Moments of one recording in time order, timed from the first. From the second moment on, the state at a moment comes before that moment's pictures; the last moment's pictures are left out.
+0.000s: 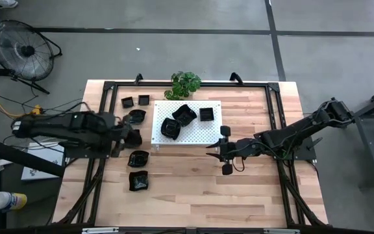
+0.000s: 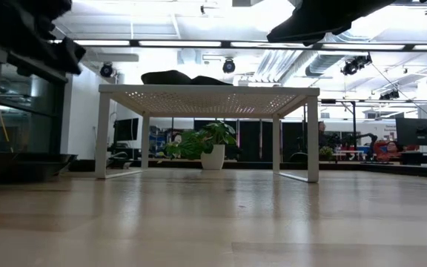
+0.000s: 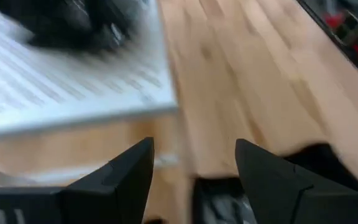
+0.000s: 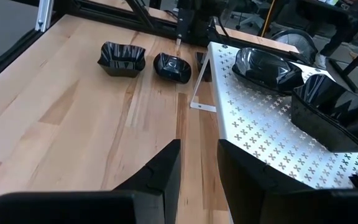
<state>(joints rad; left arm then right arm) -0.02 0.50 0.54 -0.64 0.12 0.10 0.34 1.27 0.74 0.10 0.37 -0.05</state>
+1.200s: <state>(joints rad) -0.82 1.14 0.60 -0.65 -0.19 -1.44 0.34 1.27 0.74 0.06 0.29 0.00</state>
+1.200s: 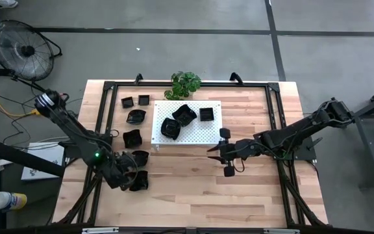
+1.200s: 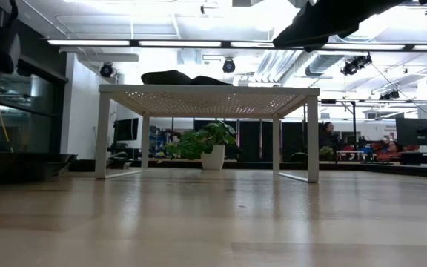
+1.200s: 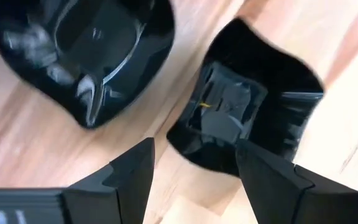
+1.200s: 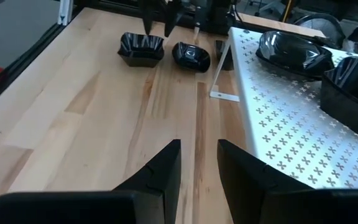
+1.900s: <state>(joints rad) -0.82 1.27 0.60 -0.53 -0.14 -1.73 0.34 1.27 0.74 -0.01 0.27 -0.01</state>
